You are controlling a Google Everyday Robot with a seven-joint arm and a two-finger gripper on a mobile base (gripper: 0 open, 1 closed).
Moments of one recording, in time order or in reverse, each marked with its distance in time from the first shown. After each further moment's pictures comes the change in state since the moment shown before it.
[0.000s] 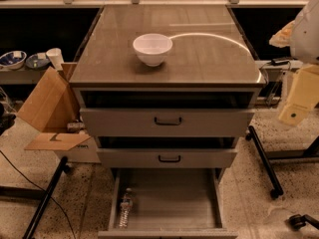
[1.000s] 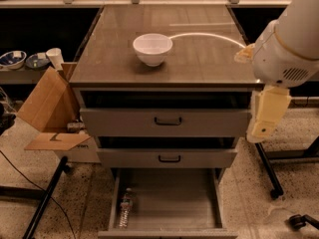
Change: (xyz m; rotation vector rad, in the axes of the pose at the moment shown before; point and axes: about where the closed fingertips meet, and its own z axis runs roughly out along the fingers) arm -0.028 0.011 0.048 -0.036 -0.029 -0.157
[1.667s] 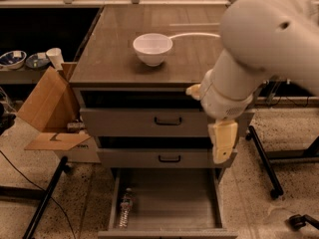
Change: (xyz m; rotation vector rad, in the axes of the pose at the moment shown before) arm -0.045 0.017 0.108 -0.088 -0.005 -0.306
